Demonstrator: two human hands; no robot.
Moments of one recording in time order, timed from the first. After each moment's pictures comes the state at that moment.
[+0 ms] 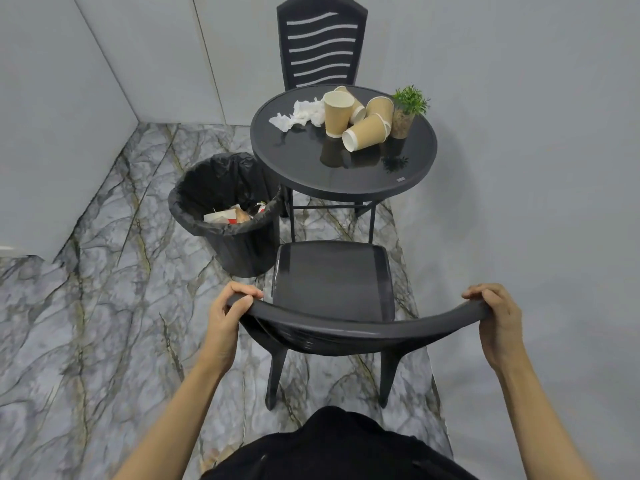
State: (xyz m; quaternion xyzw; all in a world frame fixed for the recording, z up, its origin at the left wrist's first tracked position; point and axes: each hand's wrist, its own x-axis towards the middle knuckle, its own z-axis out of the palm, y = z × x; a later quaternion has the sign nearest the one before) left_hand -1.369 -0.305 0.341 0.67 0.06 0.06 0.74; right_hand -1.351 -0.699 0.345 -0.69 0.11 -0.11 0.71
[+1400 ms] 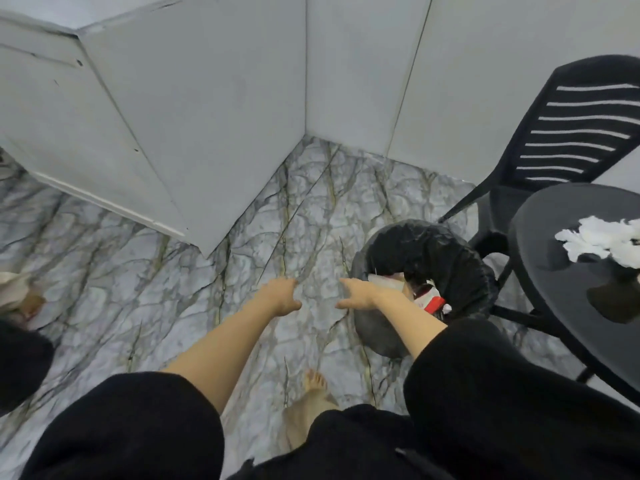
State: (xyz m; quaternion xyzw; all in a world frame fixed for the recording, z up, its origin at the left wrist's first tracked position) left_hand -1.100 0.194 0.311 0.93 0.18 -0.29 0.15; right_hand -1.001 0.037 0.303 -0.85 -0.29 0.44 0.05
